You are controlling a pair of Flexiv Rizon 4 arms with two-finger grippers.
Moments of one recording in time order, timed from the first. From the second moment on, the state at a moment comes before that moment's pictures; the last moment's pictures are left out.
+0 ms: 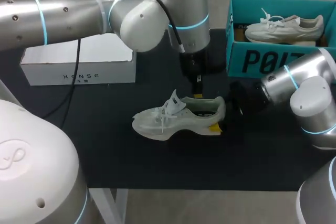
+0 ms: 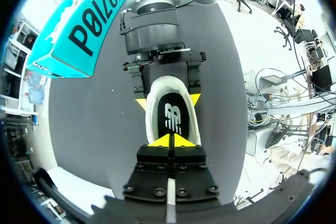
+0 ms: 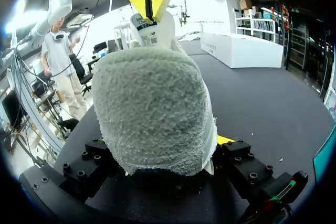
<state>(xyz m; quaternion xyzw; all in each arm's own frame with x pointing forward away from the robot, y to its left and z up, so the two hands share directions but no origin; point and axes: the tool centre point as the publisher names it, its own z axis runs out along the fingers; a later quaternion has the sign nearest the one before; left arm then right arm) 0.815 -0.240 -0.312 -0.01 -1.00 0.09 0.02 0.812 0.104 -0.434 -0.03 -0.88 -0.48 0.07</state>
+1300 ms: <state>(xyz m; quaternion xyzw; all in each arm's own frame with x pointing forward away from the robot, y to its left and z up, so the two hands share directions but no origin) 0.807 -0.250 -0.391 -0.07 -0.99 0.06 0.08 0.812 0.104 -0.434 -0.03 -0.88 -0.48 0.07</state>
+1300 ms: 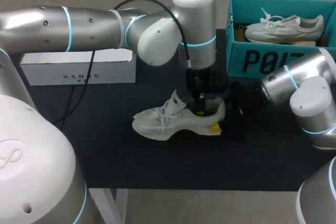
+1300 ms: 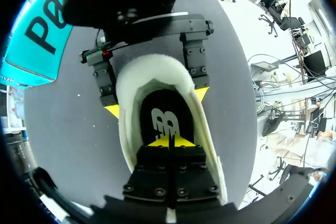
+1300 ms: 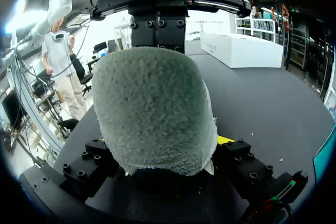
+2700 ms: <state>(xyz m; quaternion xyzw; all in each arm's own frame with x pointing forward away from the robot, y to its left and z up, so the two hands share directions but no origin) 0.782 -0.214 -0.413 -0.05 -1.00 0.02 0.07 0.811 0.104 -0.435 -0.03 -0.88 -0.48 0.07</state>
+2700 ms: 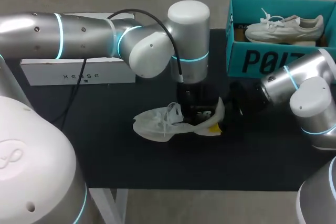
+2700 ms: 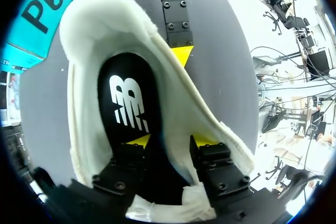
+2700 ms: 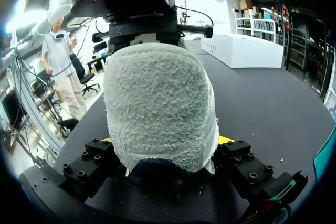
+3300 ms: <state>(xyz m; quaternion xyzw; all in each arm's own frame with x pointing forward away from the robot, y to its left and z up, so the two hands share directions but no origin) 0.797 -0.213 -0.415 -0.03 -1.00 0.00 0.03 0.812 0.104 -0.435 -0.03 -0.88 -0.48 0.07</state>
